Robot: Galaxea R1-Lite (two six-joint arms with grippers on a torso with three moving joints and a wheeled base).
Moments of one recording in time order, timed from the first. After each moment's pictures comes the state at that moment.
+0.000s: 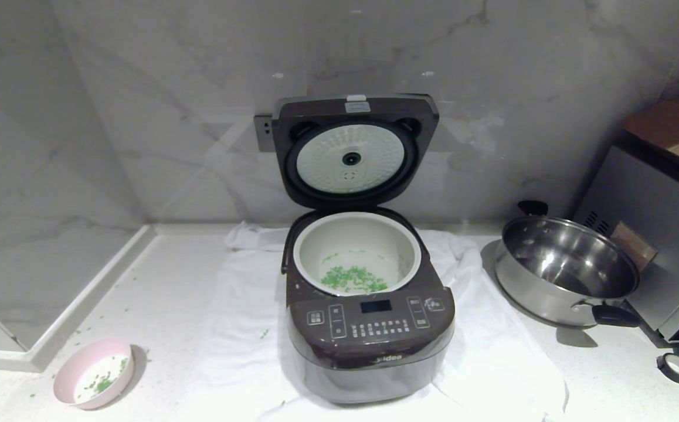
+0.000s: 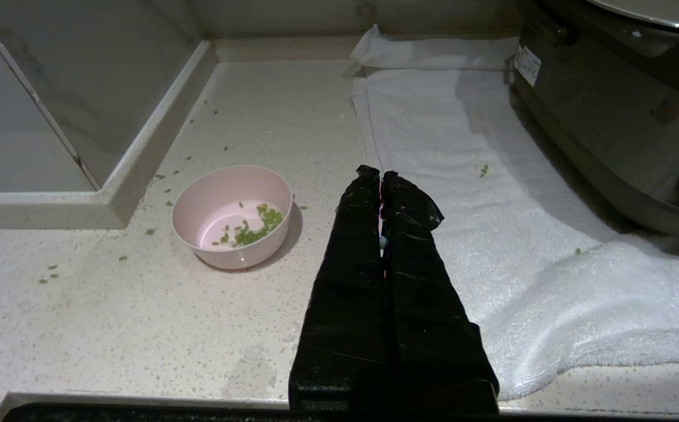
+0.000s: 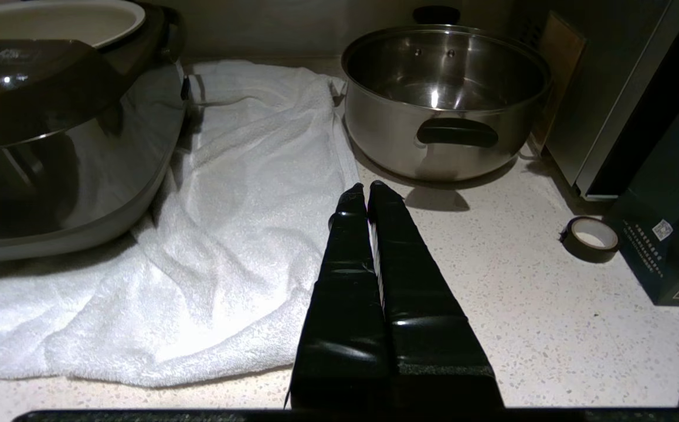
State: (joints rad) left arm 0.00 0.00 -0.01 0.03 -0.02 0.05; right arm 0.00 0.00 0.00 0.00 0.00 0.00
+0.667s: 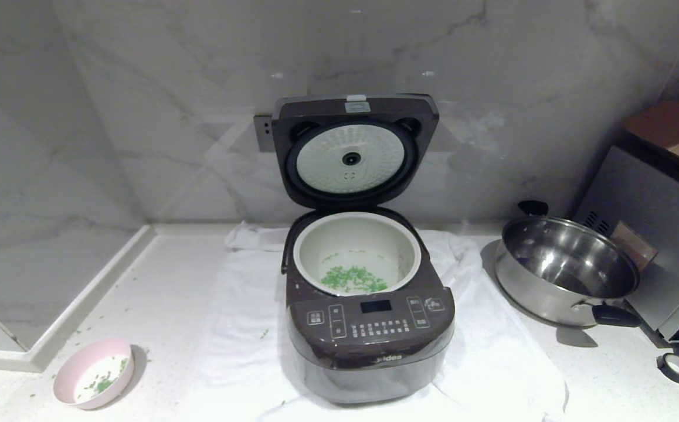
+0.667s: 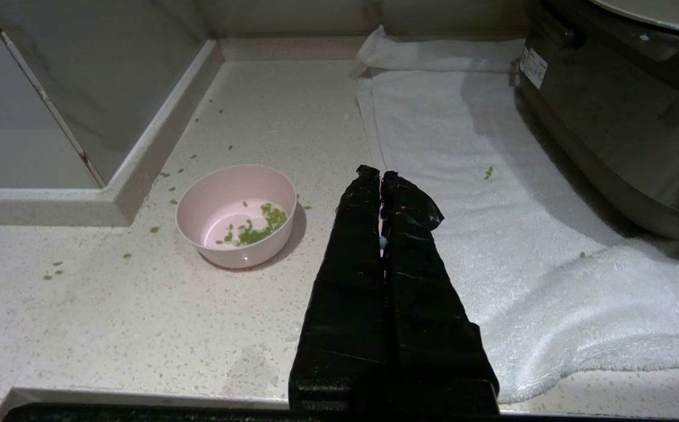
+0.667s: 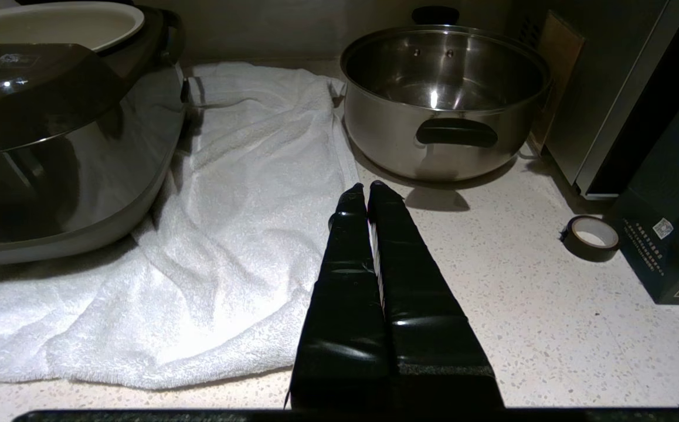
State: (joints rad) left arm 0.00 0.00 -0.01 0.03 -0.01 0.05; right arm 0.00 0.00 0.00 0.00 0.00 0.01
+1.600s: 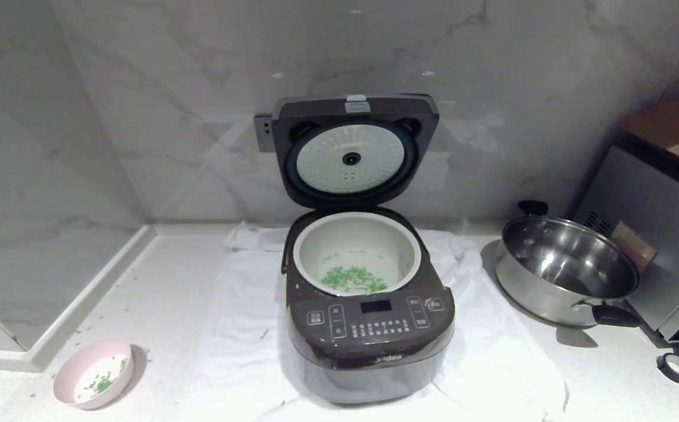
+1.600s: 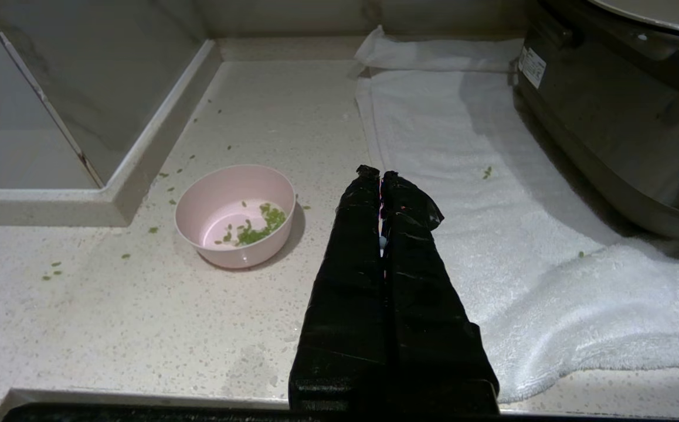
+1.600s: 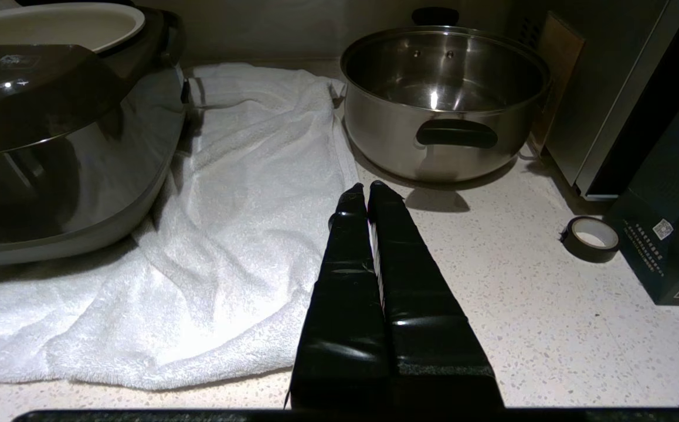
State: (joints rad) left arm 0.00 0.00 -0.01 0.03 -0.01 0.05; right arm 0.00 0.00 0.00 0.00 0.00 0.01
